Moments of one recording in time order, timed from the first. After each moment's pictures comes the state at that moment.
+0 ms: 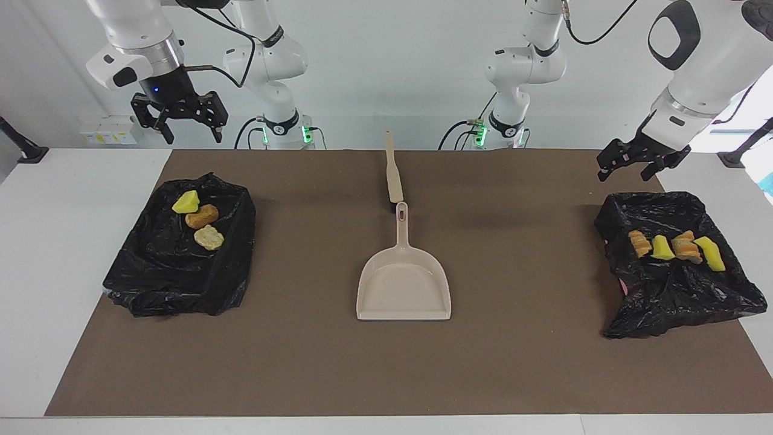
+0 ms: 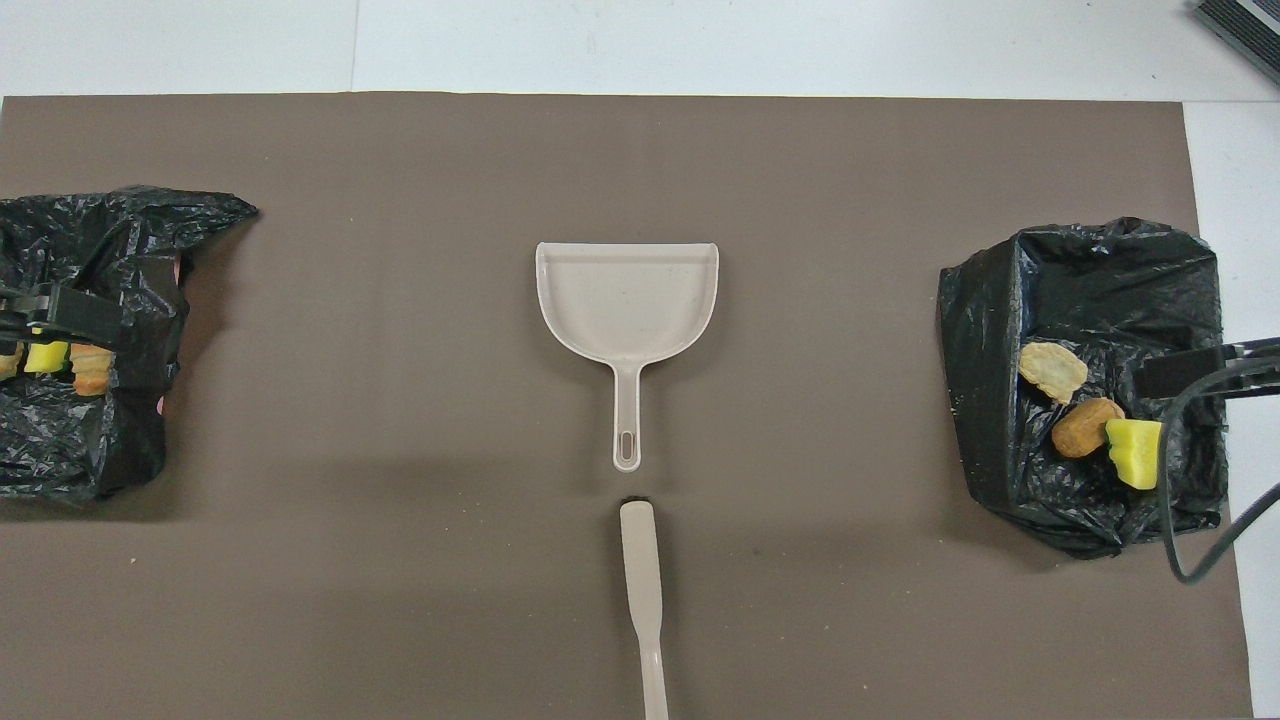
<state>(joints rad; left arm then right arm) -0.02 0.02 0.04 -1.60 -0.01 1.57 0.07 0.20 -0.13 -0.20 -1.65 -0.05 1.53 -0.05</state>
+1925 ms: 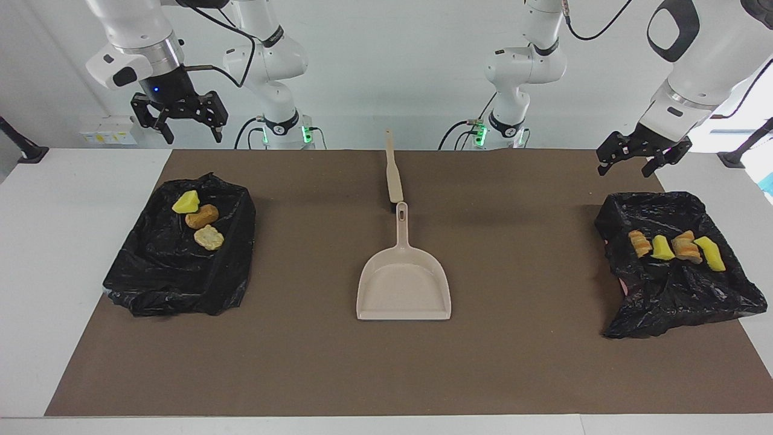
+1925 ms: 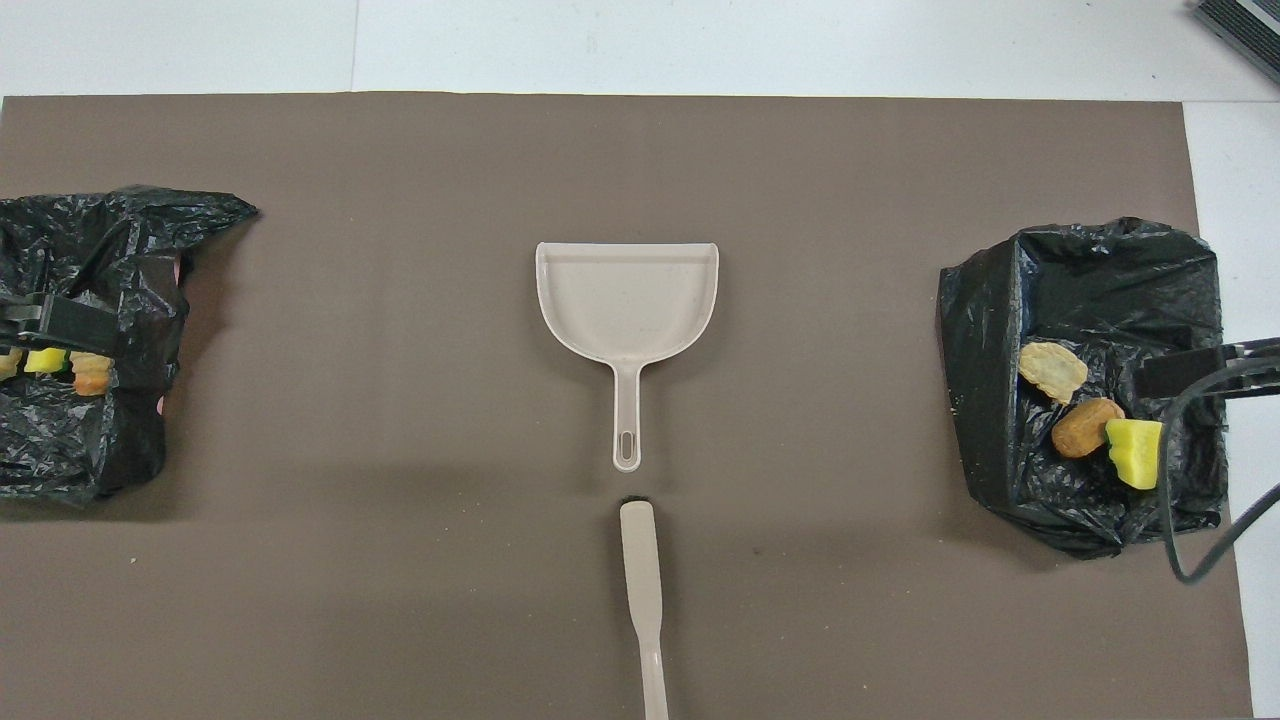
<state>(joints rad) -0.02 0.00 0.03 -1.61 -0.01 1.57 0.11 0.20 -0.13 -0.20 -1.65 -0.05 1.53 -0.05</state>
